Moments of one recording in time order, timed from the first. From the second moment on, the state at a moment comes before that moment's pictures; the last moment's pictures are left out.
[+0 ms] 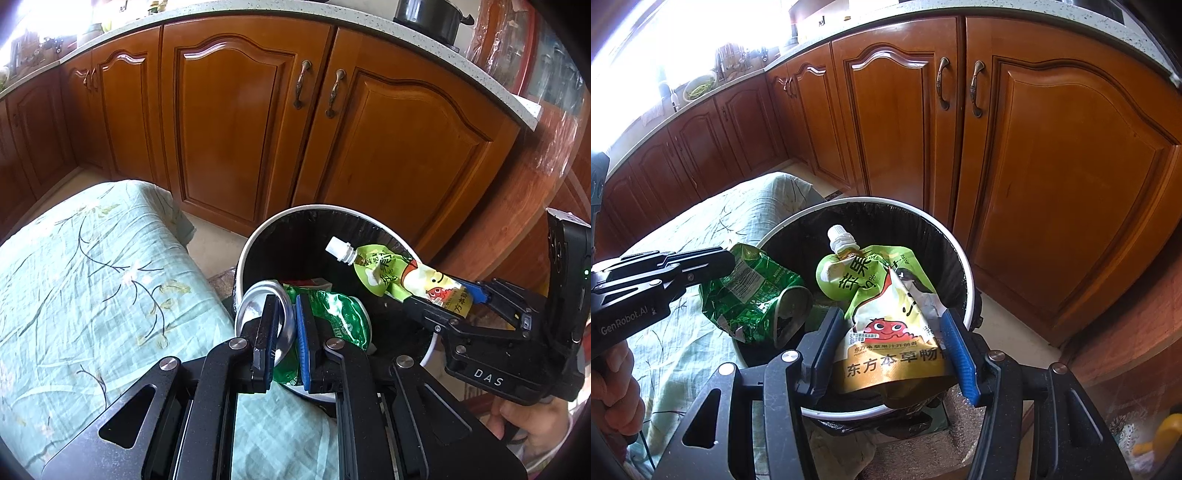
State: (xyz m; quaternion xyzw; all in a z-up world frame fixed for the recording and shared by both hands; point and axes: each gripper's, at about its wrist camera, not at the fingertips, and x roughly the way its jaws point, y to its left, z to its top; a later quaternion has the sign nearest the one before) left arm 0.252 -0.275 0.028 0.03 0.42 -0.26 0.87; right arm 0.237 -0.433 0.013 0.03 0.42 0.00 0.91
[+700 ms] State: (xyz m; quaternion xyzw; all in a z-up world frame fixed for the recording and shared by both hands) left arm 0.251 -0.286 0.028 0.02 0.43 -0.26 0.86; right arm 0.228 -0.443 0.018 0.07 0.40 0.01 0.91
